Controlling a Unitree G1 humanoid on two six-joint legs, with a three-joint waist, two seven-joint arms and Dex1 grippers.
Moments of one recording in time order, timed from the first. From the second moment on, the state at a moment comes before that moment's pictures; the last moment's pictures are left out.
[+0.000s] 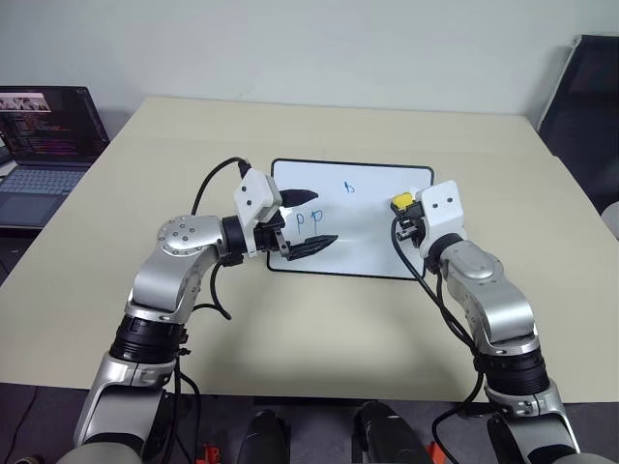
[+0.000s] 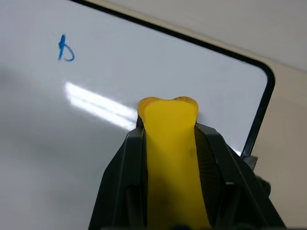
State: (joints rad) left arm -0.59 0.55 -0.08 -0.04 -0.35 0.32 -0.97; right arm -0.49 -0.26 0.08 -0.28 0.03 0.77 0.16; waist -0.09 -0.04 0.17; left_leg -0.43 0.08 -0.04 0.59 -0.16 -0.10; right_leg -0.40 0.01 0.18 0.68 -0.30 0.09
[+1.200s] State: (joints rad) left arm -0.48 0.64 -0.02 -0.09 -0.31 0.35 -0.88; right arm -0.34 -0.31 0.07 -0.51 0.14 0.67 0.37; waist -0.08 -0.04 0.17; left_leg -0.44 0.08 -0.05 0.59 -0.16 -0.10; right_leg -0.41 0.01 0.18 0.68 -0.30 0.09
